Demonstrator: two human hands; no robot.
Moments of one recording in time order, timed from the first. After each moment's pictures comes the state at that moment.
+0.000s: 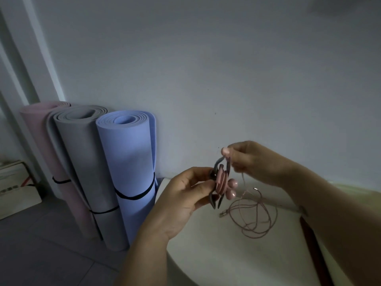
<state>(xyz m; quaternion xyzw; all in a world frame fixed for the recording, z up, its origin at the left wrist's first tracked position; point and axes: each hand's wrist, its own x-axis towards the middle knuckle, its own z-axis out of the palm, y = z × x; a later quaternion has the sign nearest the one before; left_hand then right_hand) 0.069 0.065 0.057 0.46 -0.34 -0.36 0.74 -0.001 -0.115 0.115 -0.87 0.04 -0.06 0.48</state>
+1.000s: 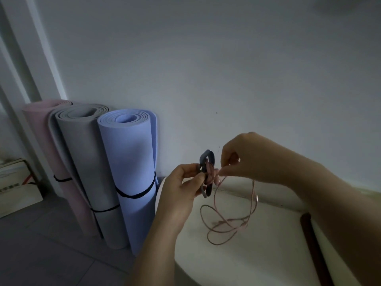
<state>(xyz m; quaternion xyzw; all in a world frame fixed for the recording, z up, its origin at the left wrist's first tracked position) 0.072 0.052 0.047 0.60 -0.23 -0.19 0.75 -0.007 -0.077 0.151 -0.99 0.06 -0.06 0.08</state>
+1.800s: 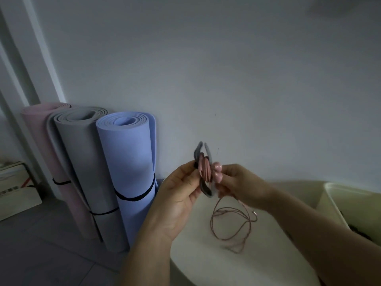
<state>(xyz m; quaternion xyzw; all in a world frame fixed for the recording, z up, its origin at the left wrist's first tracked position) 0.069 0.059 0.060 0.34 -0.28 -0.35 0.83 0.005 -0.090 0.076 -0.83 0.08 -0.06 0.56</state>
